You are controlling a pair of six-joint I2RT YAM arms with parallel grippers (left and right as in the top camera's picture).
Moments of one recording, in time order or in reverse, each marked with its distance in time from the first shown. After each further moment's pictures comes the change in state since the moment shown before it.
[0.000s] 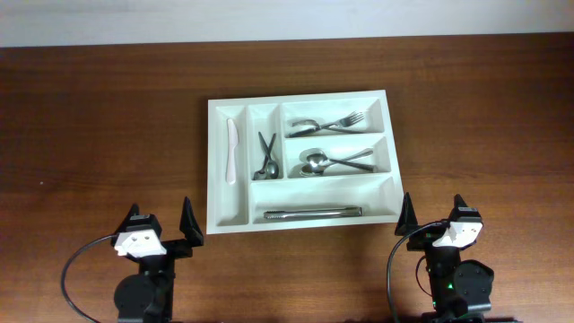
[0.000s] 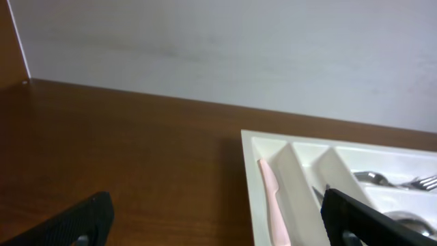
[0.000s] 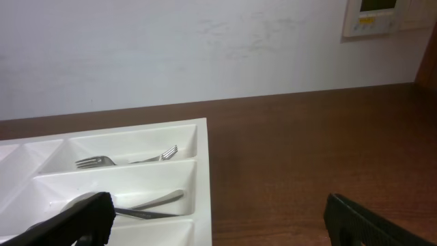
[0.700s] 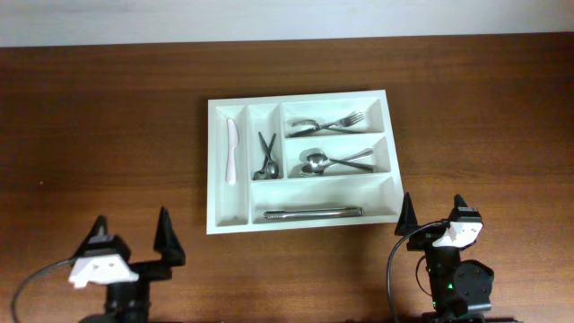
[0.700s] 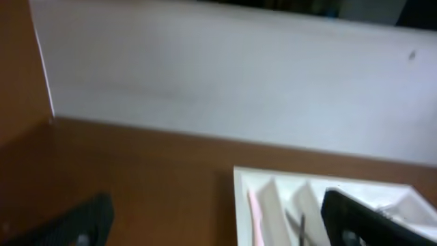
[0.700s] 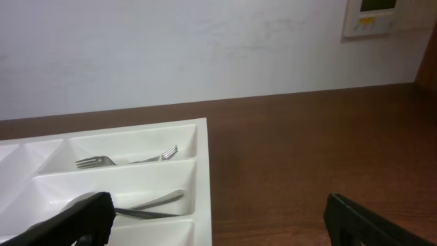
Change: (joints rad) left arm 0.000 0.009 0.436 -0.375 -0.004 0.000; right arm 0.000 0.000 0.000 0.000 0.000 0.000
